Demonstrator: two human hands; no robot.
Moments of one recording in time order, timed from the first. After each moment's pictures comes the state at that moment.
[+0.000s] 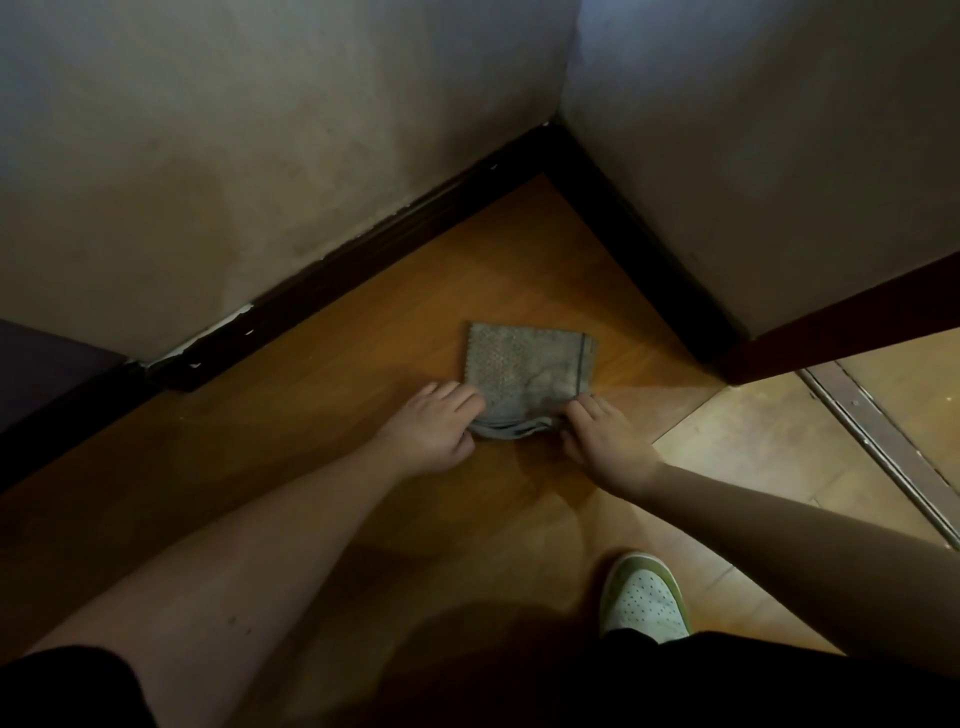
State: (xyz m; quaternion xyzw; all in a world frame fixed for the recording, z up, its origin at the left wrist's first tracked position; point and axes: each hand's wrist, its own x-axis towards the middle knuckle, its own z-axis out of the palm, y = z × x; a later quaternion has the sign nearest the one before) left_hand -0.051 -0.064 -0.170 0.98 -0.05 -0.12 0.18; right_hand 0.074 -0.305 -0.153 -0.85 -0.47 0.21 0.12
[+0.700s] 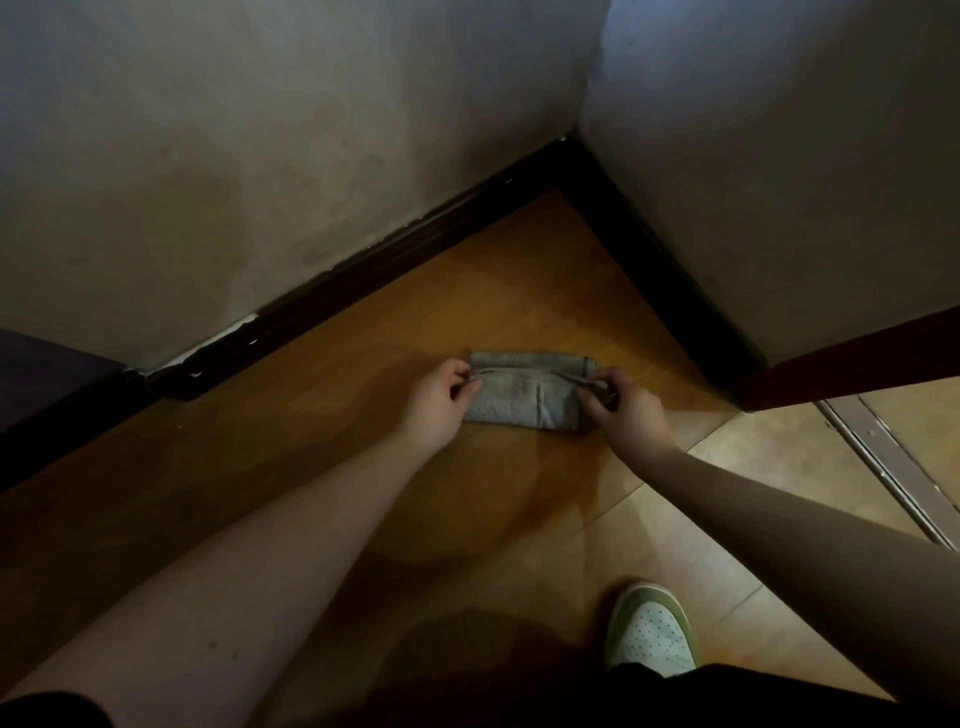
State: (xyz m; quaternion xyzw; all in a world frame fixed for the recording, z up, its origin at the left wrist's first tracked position) left_hand -0.016 -0.058 -0.168 0.81 0.32 -0.07 0.48; right_hand 0.112 -0.277 -0.159 -0.90 -0.16 0.26 0.32
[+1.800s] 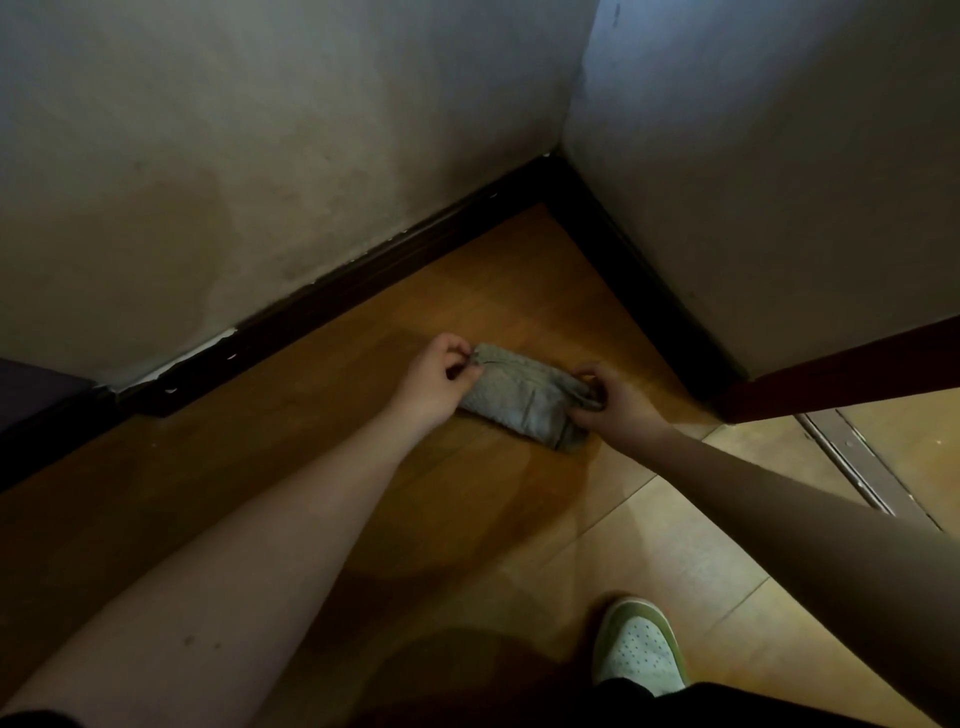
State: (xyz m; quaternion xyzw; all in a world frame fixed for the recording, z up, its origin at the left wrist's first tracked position) left_hand 0.021 -0.045 -0.155 0.75 0.33 -0.05 0.57; right_hand 0.147 -0.271 -0.150 -0.86 -0.17 0.38 0.30
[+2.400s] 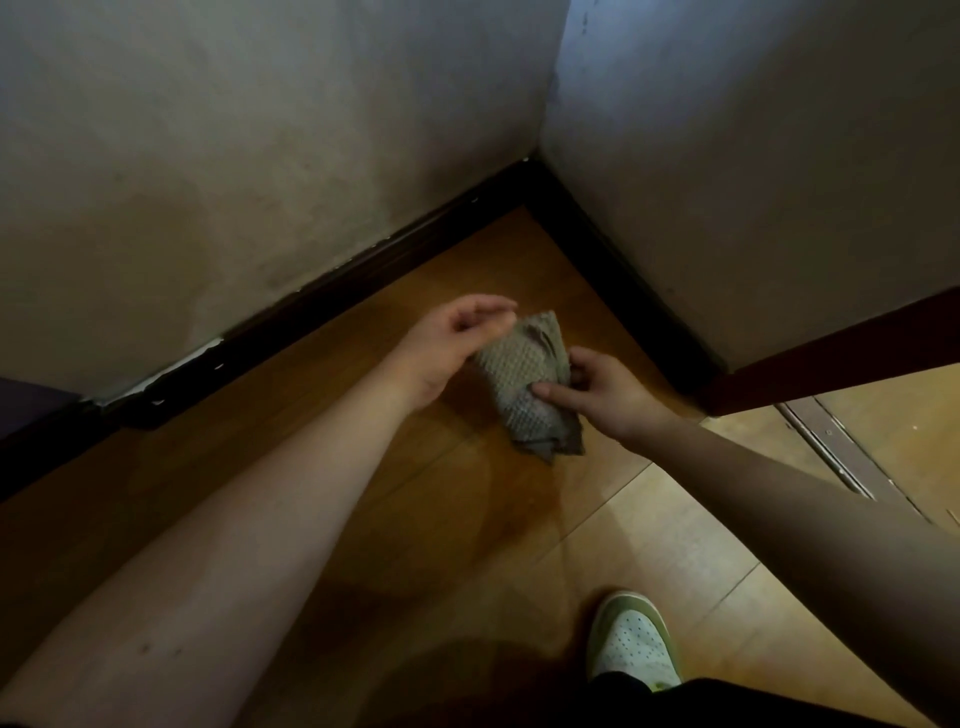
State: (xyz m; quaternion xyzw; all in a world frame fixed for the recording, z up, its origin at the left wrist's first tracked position) left_hand 0.055 -0.044 -0.104 0.62 0.19 -0.06 0.76; right_hand 0.145 -0.260 -0.104 -0.74 -0.17 0.45 0.46
